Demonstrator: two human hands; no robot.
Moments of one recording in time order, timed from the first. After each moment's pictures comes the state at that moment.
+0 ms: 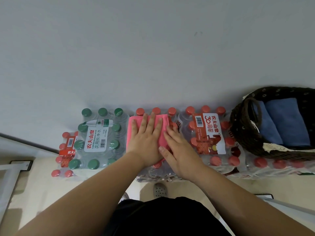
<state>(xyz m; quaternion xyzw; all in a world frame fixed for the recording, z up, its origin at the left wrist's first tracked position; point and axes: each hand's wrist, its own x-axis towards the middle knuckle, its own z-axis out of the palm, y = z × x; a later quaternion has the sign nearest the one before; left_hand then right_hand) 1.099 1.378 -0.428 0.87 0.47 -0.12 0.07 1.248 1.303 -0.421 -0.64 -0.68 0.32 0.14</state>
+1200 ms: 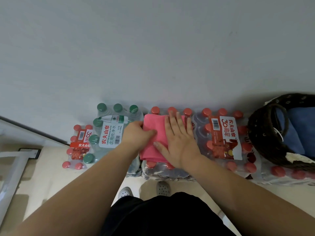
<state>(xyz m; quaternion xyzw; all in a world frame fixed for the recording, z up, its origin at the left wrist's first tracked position) 1.048 1.404 -0.401 0.52 0.70 0.17 0.46 1.203 1.352 -0.421 -0.65 -0.75 0.13 -0.05</state>
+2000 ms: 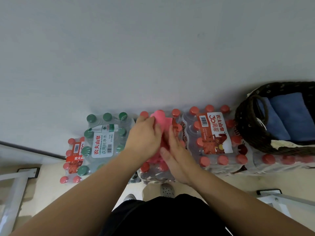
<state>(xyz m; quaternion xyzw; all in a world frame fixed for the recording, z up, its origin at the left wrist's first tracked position) 1.091 1.394 -0.365 0.77 0.56 0.14 0.25 1.214 1.307 -0.418 -0.62 -0.59 0.44 0.28</state>
